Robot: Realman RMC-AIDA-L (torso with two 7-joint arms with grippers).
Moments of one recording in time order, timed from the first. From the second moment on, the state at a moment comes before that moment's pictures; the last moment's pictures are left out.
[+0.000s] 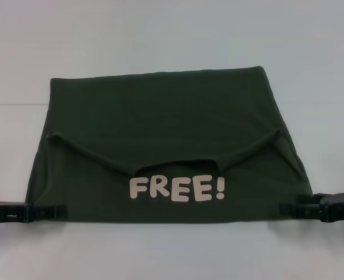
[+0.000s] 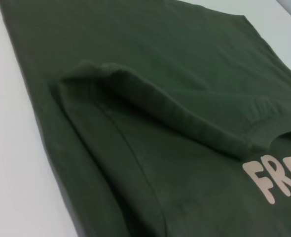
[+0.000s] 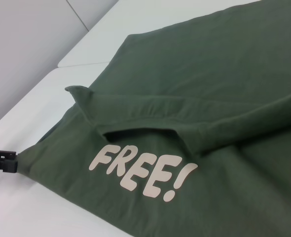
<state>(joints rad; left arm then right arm) -0.52 -1.95 0.61 0.57 2.27 1.27 -1.92 0.52 2.00 -0.60 -0.58 -2.19 -1.39 1.78</state>
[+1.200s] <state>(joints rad) -0.53 -1.97 0.65 0.59 2.28 1.19 -1.95 0.52 2.00 -0.59 -0.59 -2.19 -1.40 1.79</state>
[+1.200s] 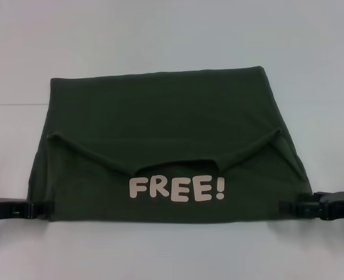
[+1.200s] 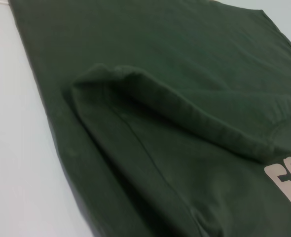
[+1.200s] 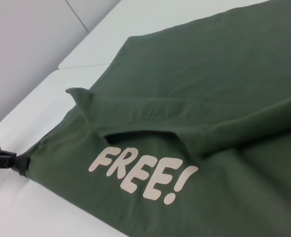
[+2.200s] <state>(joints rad) -0.55 -1.96 0.65 0.60 2.27 1.20 -1.95 0.73 1.90 -0.66 -0.80 -2.63 -1.56 2.67</state>
